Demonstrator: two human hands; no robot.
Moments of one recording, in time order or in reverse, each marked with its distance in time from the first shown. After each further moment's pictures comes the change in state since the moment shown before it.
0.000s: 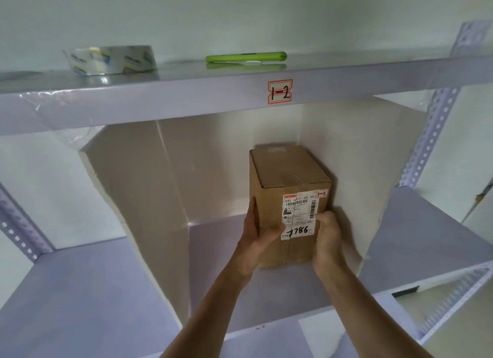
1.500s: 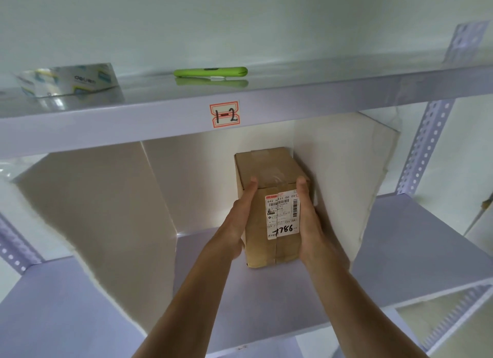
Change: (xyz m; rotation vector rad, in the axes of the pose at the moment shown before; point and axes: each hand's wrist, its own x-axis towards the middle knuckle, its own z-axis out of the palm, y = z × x) left_hand 0.064 0.071 0.021 0.039 0.171 -0.513; right_hand 0.010 -0.078 0.019 -0.152 -0.153 0.115
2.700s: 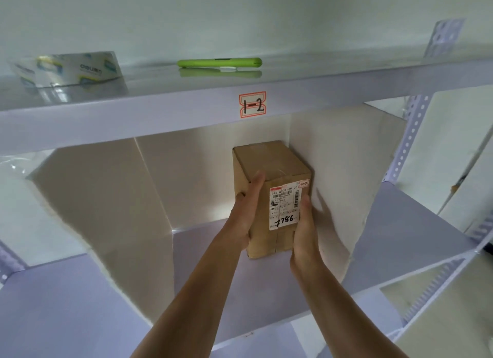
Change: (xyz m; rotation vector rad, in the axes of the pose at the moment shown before) left_hand 0.012 -0.012 -0.001 -0.057 -0.055 -0.015; right_hand -0.001 0.064 0.023 0.166 0.220 -0.107
